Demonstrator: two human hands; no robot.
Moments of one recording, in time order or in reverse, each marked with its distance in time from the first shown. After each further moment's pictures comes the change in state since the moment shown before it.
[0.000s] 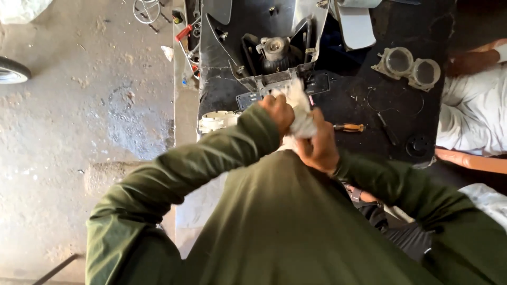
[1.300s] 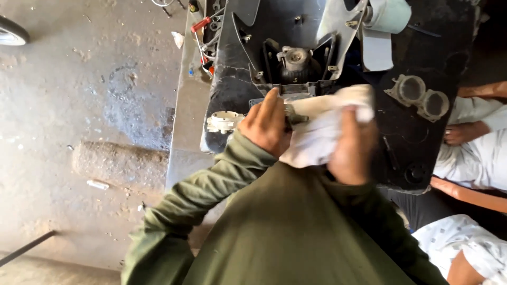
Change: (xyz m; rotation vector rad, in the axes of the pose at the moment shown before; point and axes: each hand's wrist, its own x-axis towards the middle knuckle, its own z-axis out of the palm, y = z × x) left_hand -0.054 -0.005 -0.051 -0.088 0.853 -0.236; right_hand 0.077 -0.060 -0.017 0.539 0.456 0.703
